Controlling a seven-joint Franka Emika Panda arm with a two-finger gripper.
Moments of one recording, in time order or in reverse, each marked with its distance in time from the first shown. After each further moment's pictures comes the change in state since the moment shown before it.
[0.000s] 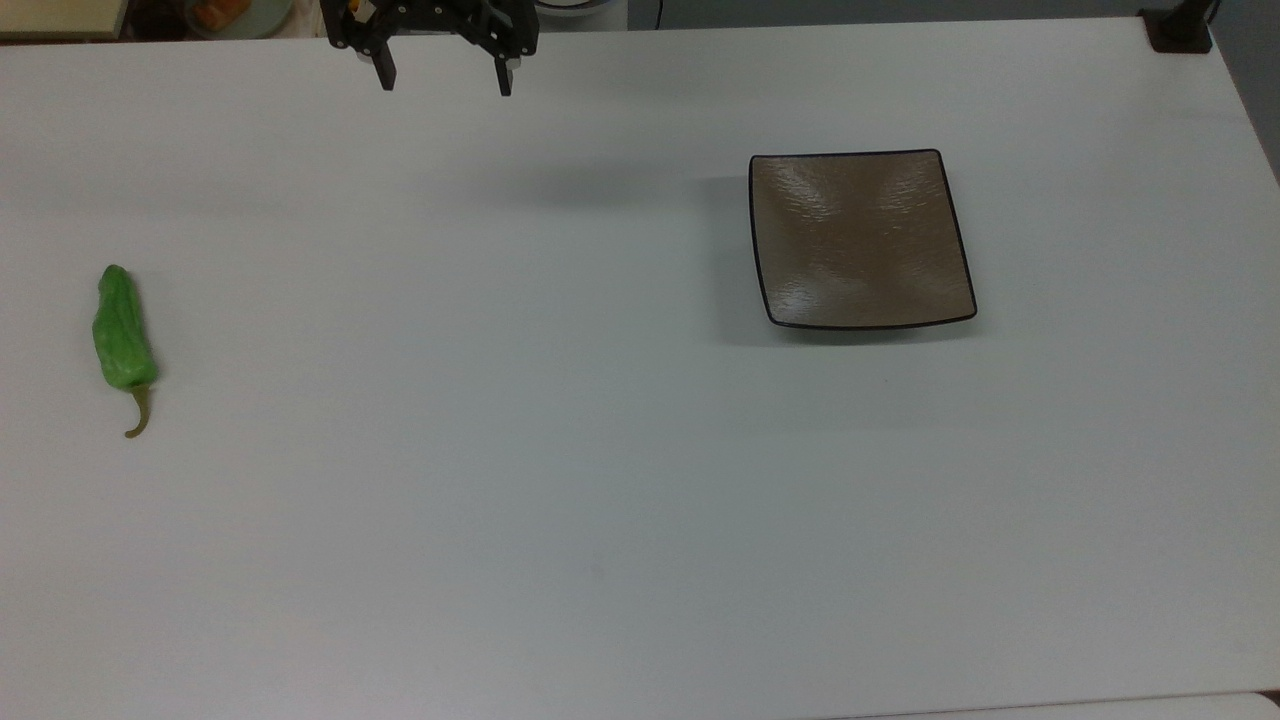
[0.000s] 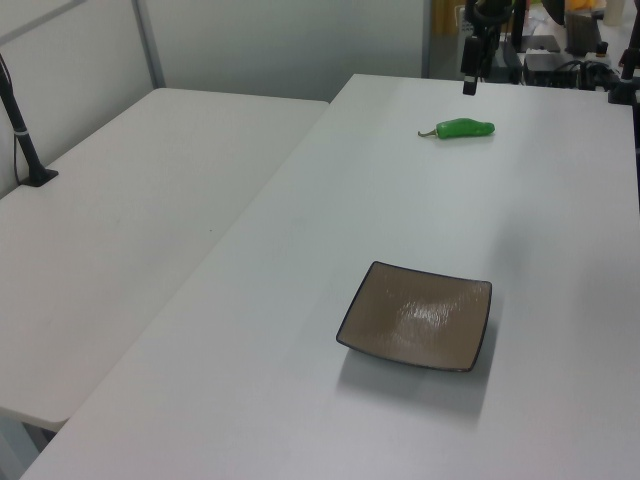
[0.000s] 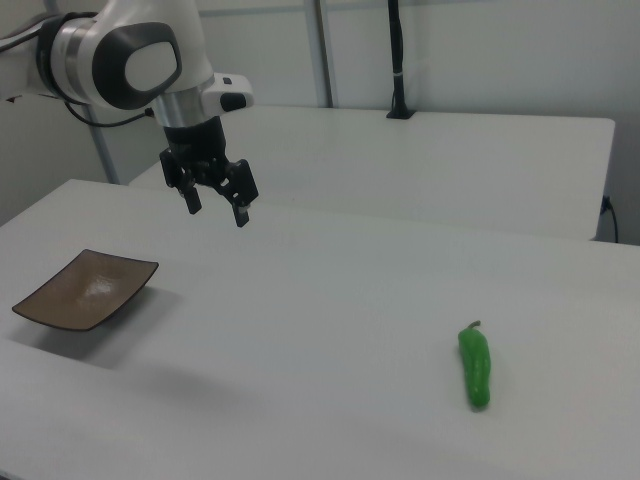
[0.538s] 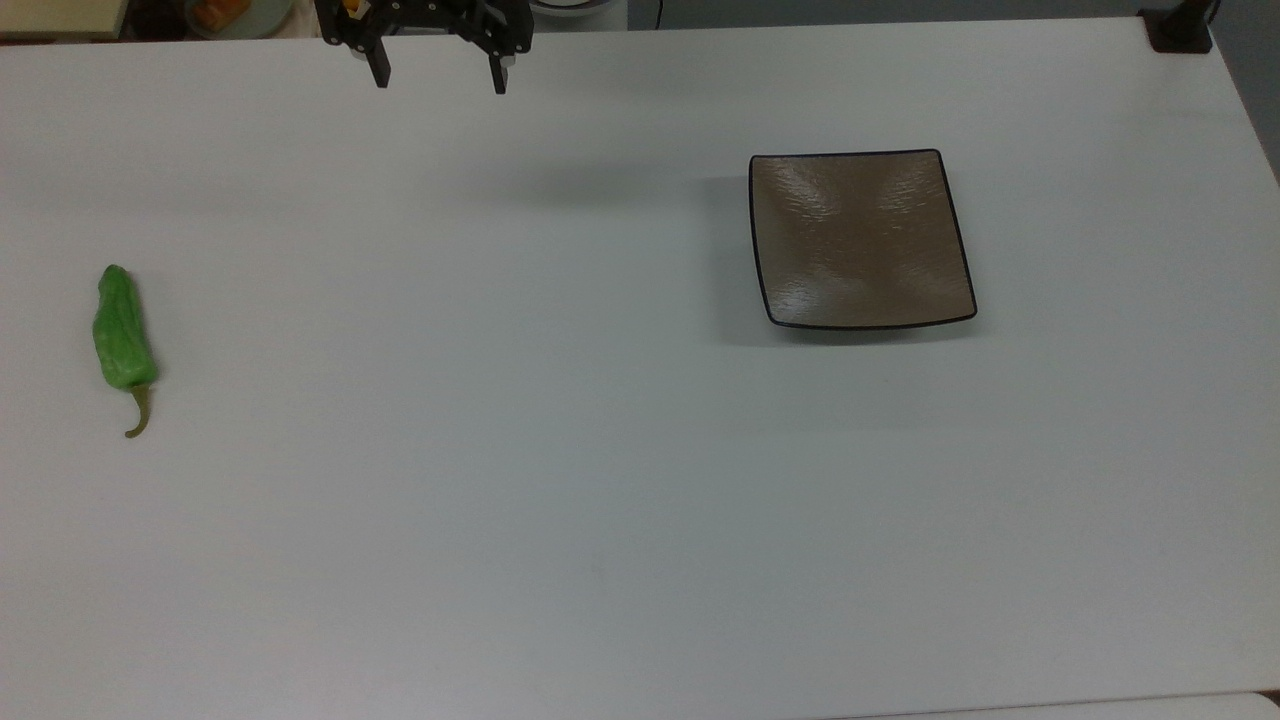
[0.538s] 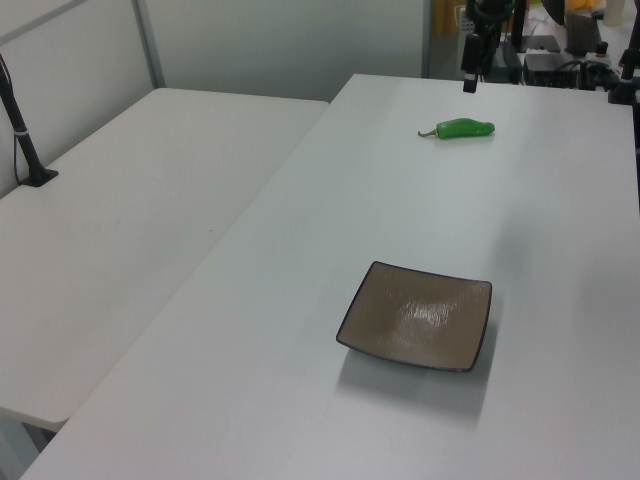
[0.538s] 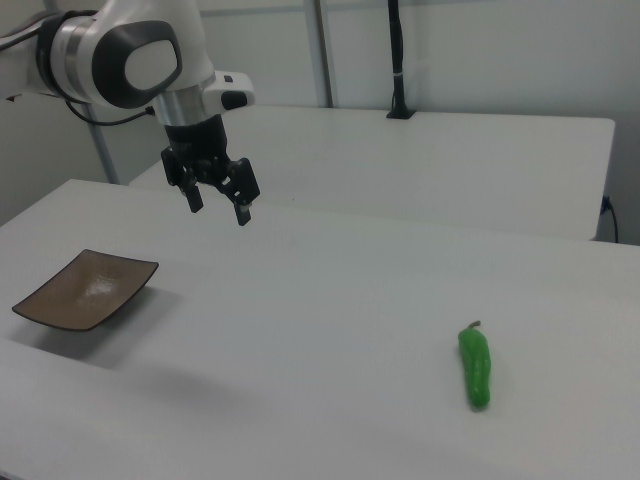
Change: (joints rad) arm -0.001 -0.004 -0.005 0.001 0.000 0.003 0.000
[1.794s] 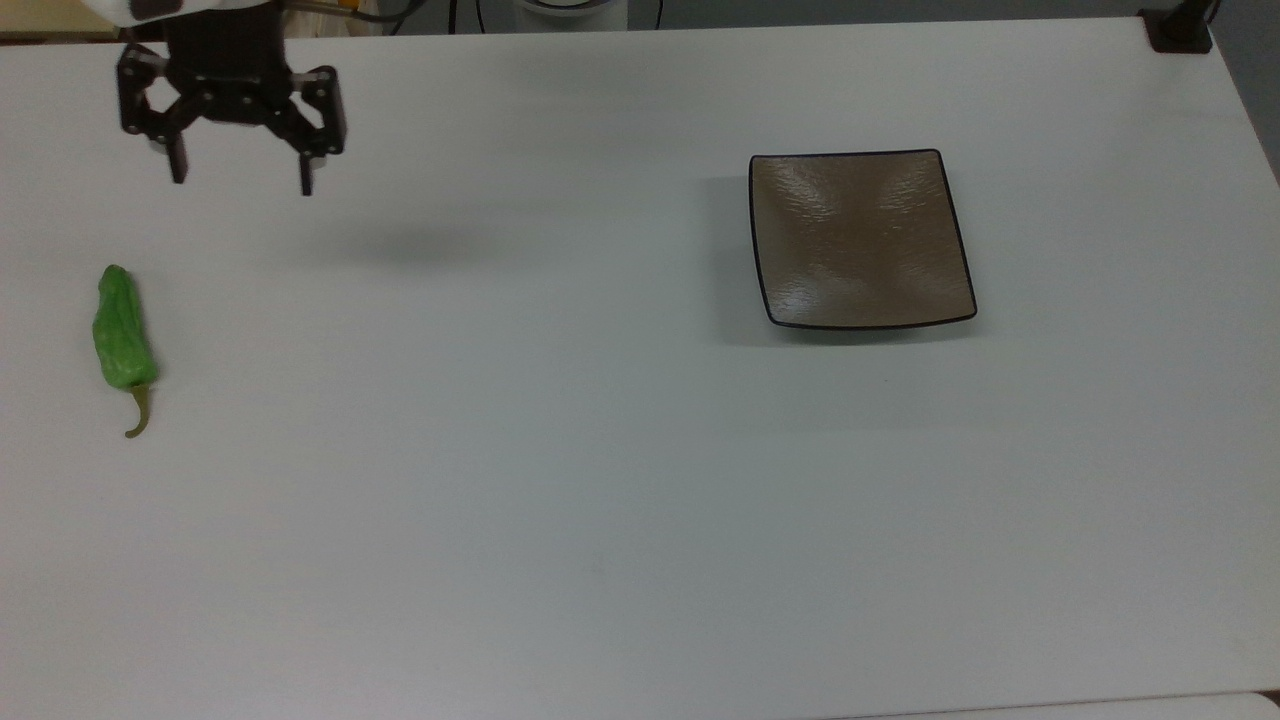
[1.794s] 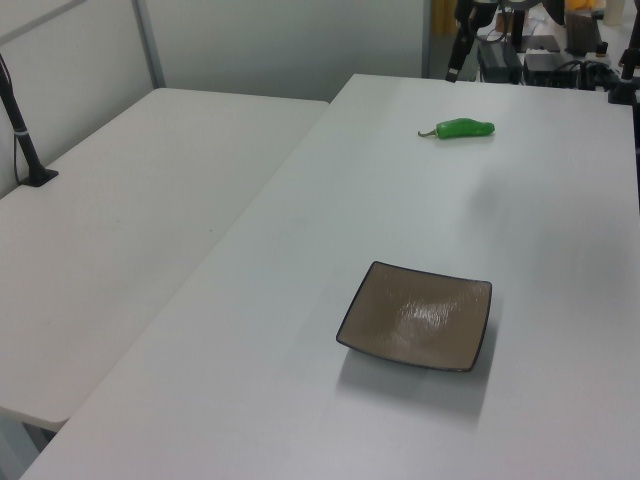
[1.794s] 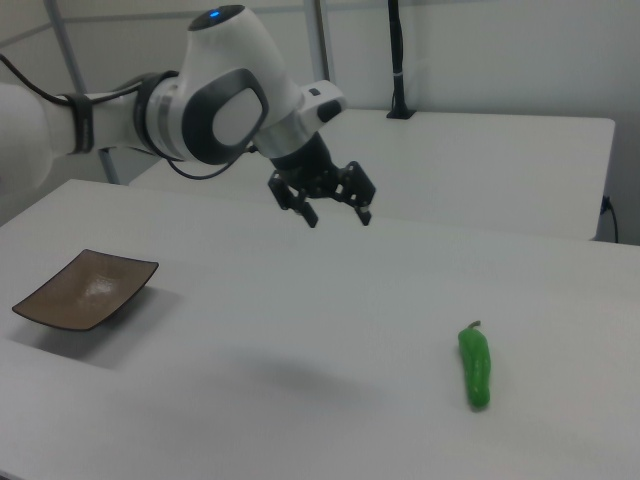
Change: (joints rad) arm -0.027 0.127 -0.156 -0.019 -0.131 0.422 -0.256
